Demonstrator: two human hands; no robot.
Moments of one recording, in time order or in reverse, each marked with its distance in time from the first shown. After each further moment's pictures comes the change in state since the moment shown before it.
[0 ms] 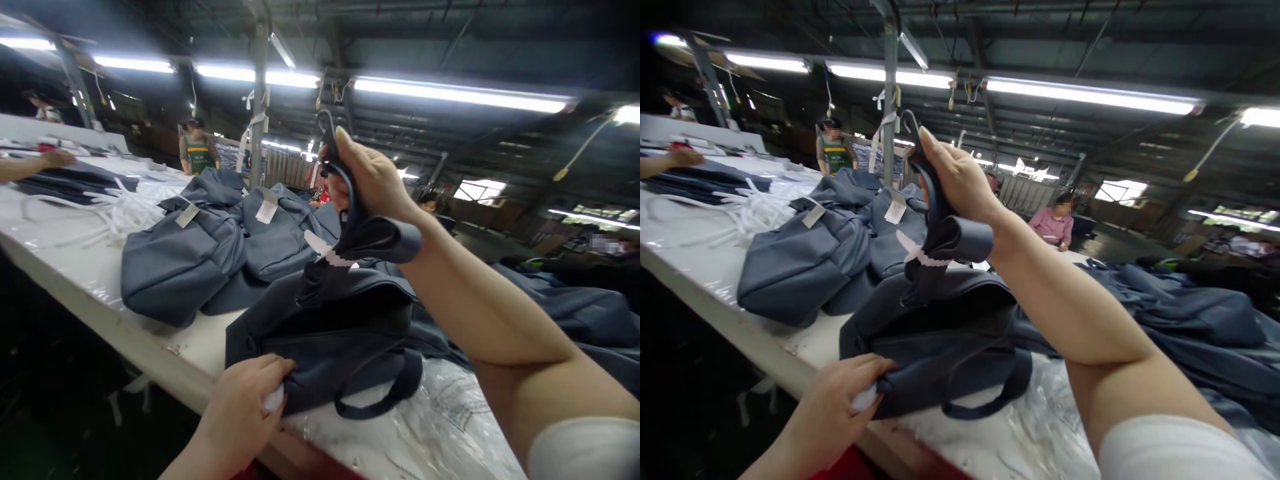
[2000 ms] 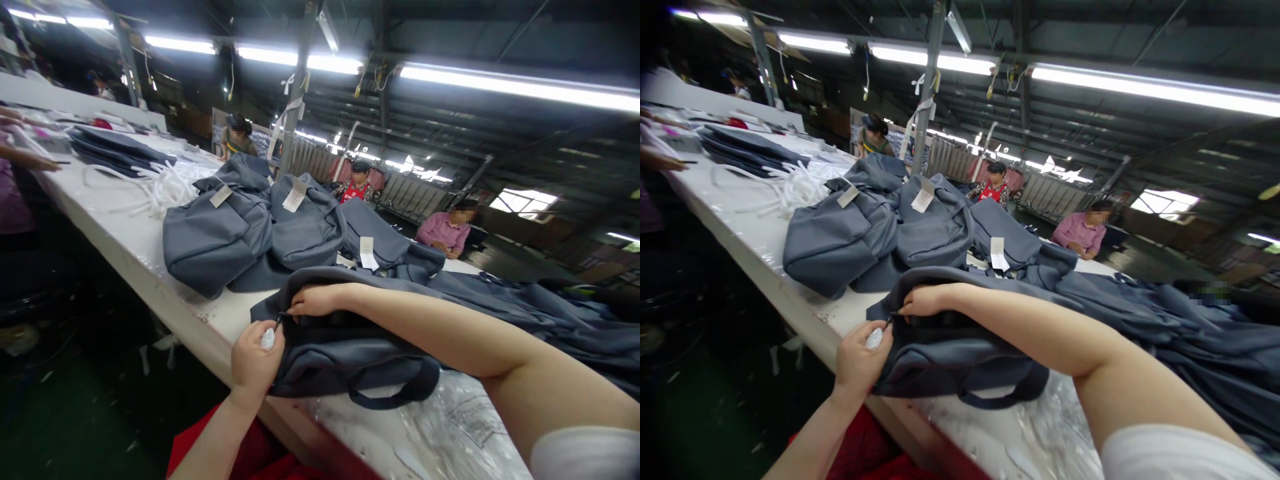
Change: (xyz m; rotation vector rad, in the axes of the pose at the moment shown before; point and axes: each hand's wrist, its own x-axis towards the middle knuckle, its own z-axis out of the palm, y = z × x) left_hand -0.005 -0.067 0.061 0.046 0.696 -0.391; right_hand -0.066 0.171 0.084 -0.767 -1.154 0.444
